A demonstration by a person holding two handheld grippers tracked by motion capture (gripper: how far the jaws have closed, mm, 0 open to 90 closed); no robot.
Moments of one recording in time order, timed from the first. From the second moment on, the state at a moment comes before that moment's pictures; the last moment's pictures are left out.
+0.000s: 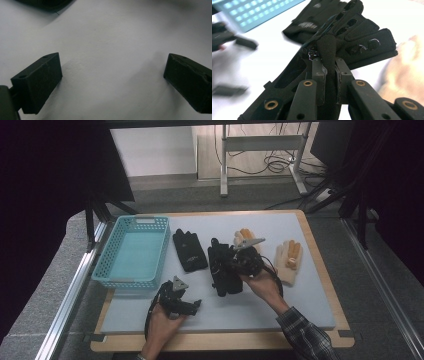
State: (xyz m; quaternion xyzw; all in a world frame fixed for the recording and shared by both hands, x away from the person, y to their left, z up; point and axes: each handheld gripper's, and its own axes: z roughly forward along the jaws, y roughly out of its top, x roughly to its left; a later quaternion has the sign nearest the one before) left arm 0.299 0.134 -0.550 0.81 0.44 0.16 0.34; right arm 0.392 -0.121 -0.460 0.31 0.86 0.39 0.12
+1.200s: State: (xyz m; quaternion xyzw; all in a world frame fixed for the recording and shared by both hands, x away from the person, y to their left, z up) left arm 0.299 0.134 -0.550 0.81 0.44 0.16 0.34; right arm 0.322 -0.164 -0.518 0.28 0.88 0.36 0.11
